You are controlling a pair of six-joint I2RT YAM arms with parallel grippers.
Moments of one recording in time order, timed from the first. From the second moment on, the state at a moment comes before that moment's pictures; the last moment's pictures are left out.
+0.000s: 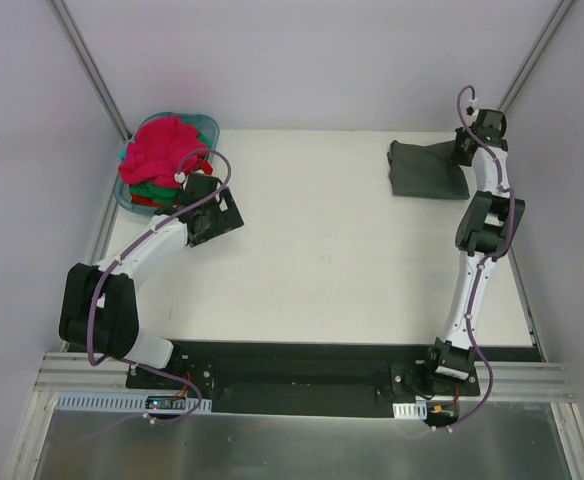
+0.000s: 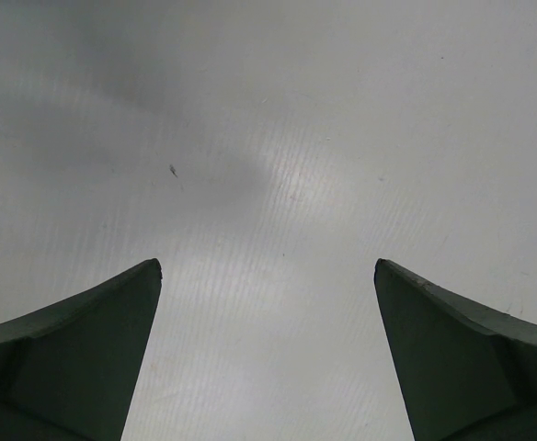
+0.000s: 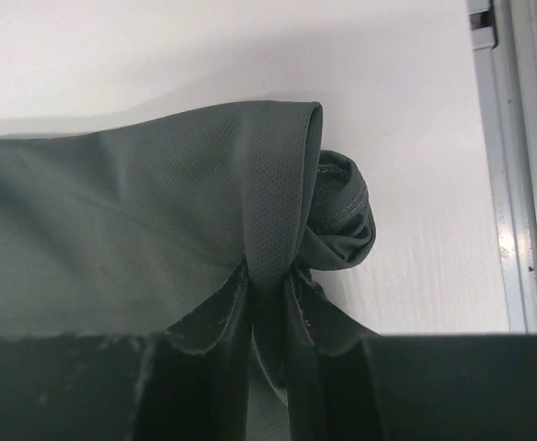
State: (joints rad) left arm -0.29 1.45 0.99 -0.48 -0.12 -0.65; right arm -0.23 2.58 2.39 -0.58 -0.11 -0.02
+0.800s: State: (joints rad) left arm -0.29 1.24 0.89 -0.48 -0.11 -0.66; right arm -0.22 2.12 2.08 -0.62 -0.14 0.06
